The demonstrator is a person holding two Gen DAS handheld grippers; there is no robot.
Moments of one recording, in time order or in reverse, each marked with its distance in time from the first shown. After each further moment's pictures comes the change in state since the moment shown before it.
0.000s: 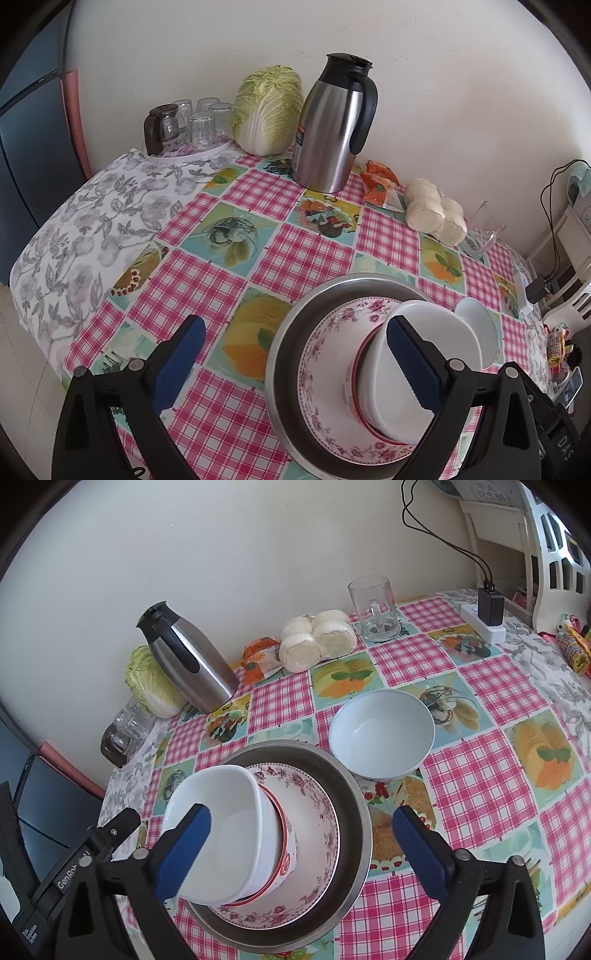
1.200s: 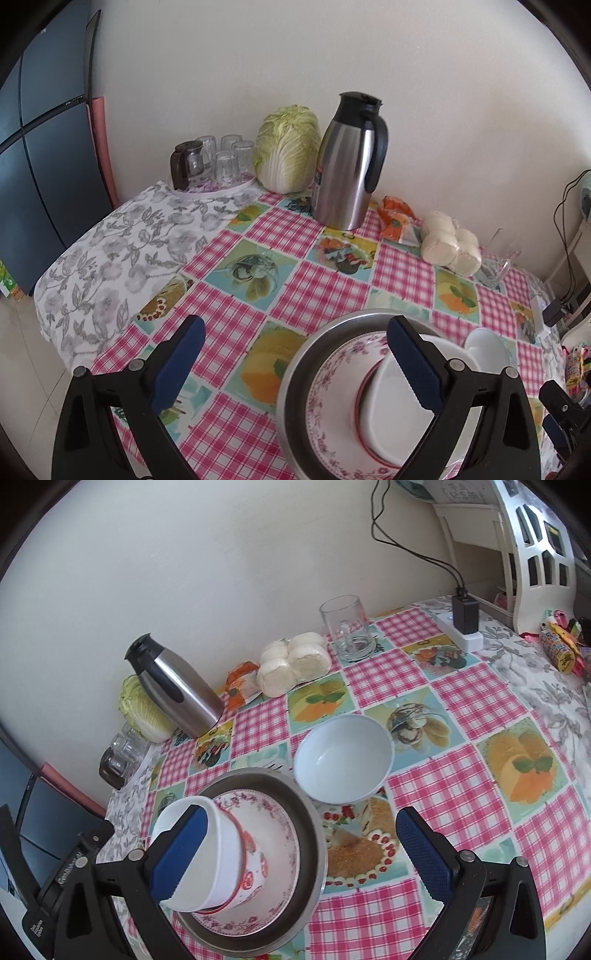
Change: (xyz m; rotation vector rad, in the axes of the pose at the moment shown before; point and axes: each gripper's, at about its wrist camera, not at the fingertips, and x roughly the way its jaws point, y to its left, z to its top) left arm -0.024 -0.015 0.006 -0.005 -0.155 0.090; right arm -0.022 -0.042 0.019 0.056 -0.056 -0.008
